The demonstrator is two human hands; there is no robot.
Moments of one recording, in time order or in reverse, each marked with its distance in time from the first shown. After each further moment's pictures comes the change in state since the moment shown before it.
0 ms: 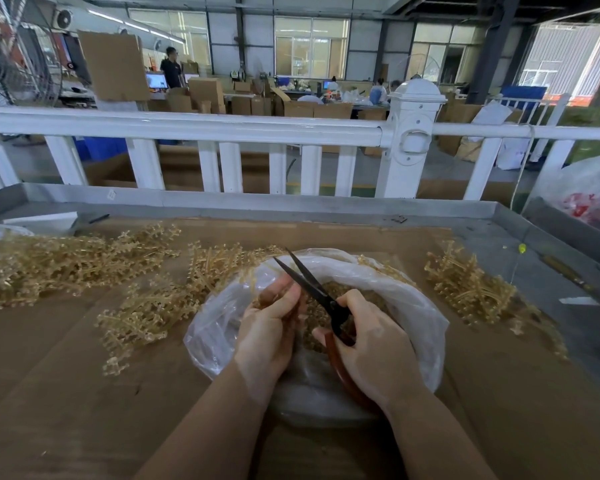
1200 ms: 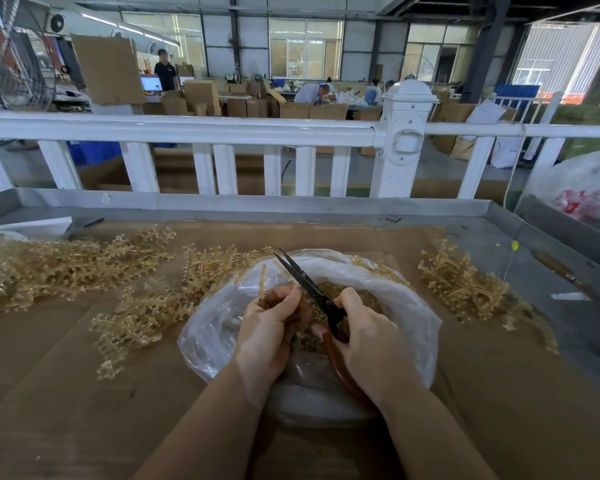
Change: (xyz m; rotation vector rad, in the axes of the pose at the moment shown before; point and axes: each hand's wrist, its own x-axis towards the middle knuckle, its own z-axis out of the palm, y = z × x) left_hand -0.002 -0.001 0.003 0.215 -0.059 -0.021; right_hand 0.004 0.004 0.000 -0.034 -0.034 -0.016
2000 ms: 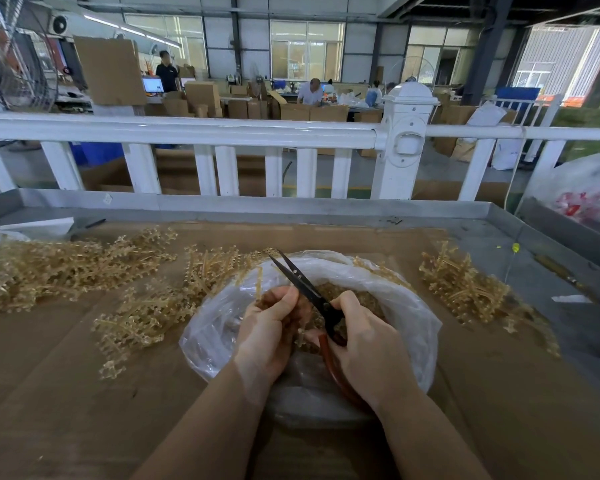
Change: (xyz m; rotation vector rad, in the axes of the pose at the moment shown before) left_hand 0.000 0.001 -0.001 -0.003 0.044 -0.013; right_hand -0.002 -0.004 0.005 -0.010 0.038 -0.018
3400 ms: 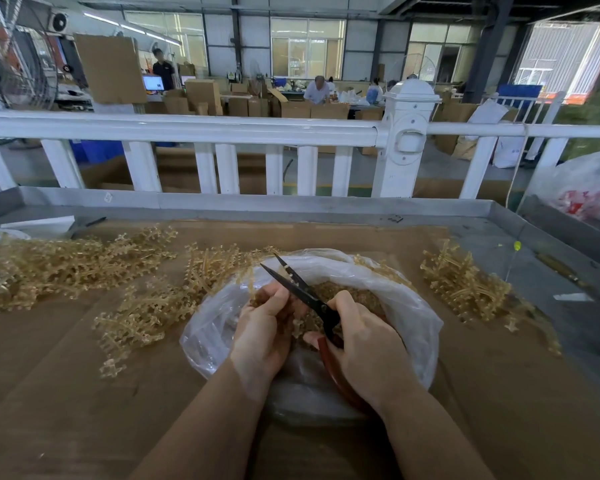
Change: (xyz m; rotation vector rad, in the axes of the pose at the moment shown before) left_hand 0.005 0.003 -0.001 -0.124 0.070 -0.015; right_hand -0.001 -0.003 -0.003 -0.034 -0.038 -0.039
